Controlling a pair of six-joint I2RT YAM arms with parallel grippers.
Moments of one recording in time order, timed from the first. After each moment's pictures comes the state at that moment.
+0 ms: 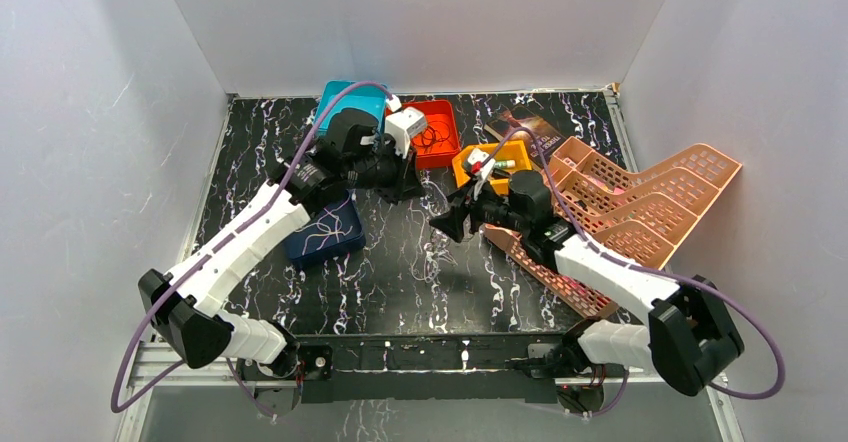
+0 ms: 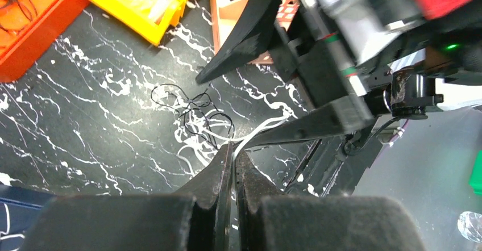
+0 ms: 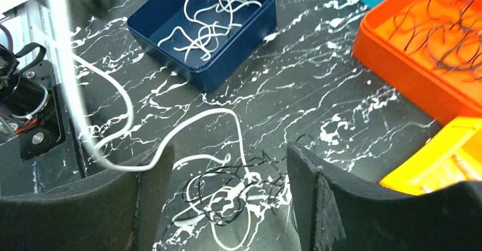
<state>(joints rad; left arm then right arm) -0.70 1.36 1.41 -0.67 0.35 -0.14 0.63 1.17 0.65 0.31 -0.51 0.06</state>
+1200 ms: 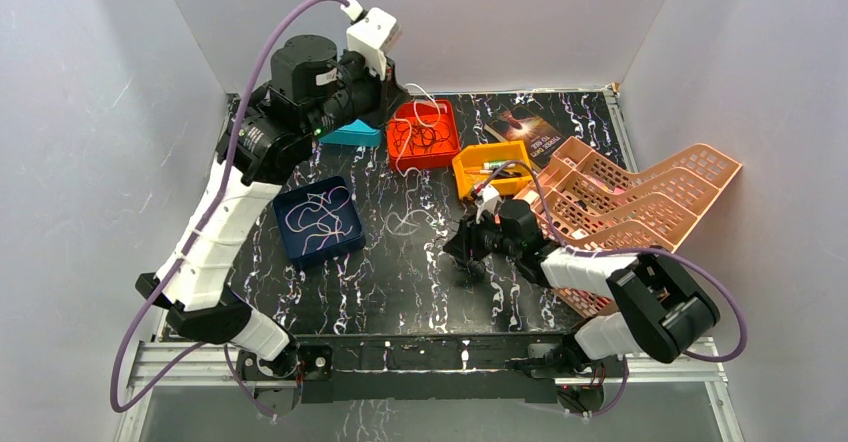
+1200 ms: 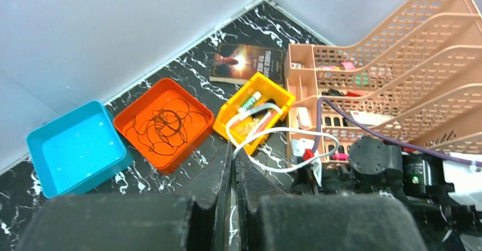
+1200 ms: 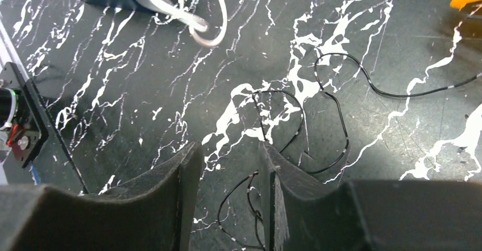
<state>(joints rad) -0.70 1.51 2.09 -0.84 0.07 -0.01 0.63 1.38 0.43 0.47 -0.38 0.34</state>
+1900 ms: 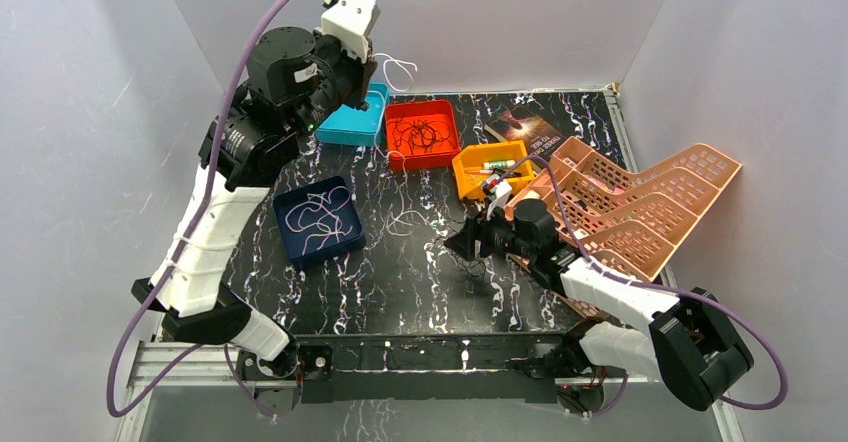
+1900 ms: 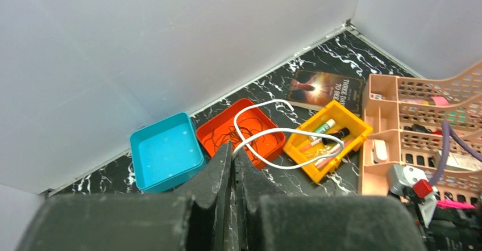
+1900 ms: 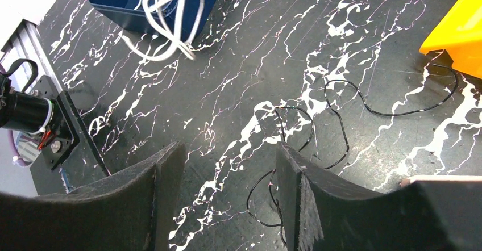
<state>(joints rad) -0.70 1.51 2.19 -0.82 -0.19 0.13 0.63 1.12 0.43 0.33 -0.37 0.33</state>
